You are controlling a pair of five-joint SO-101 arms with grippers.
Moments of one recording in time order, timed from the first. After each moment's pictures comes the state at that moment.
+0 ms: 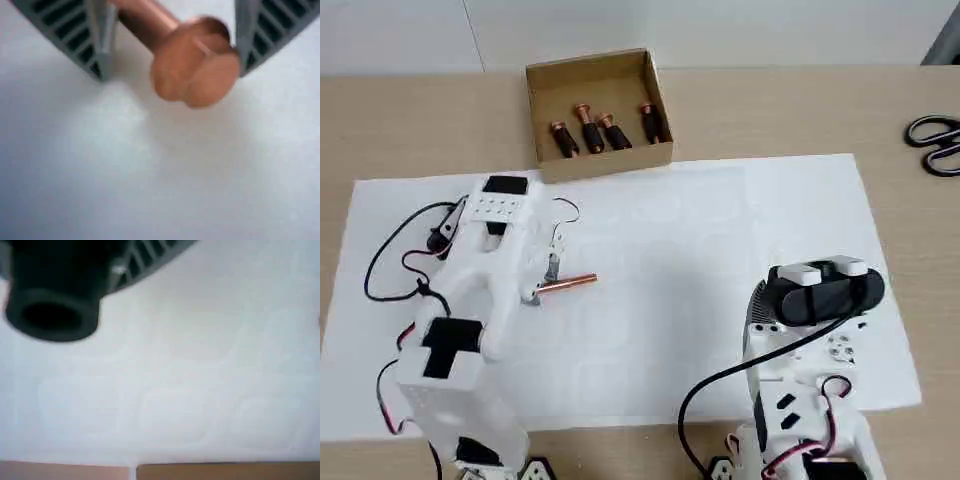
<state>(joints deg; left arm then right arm) 1.3 17.2 11.1 84.3 79.5 -3.6 -103.5 61.0 75.6 0.3</state>
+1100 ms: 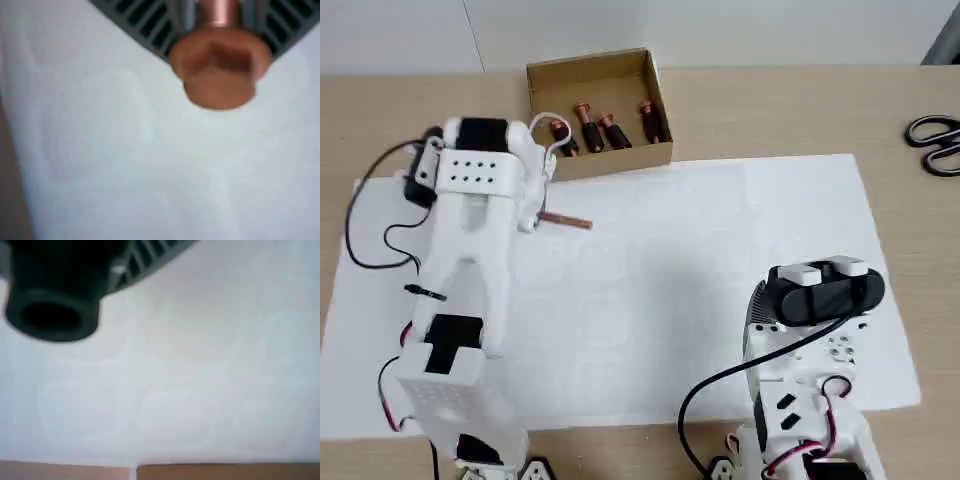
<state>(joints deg) 1.1 17.4 -24.9 98.4 88.0 -3.6 -103.5 61.0 75.6 0.3</state>
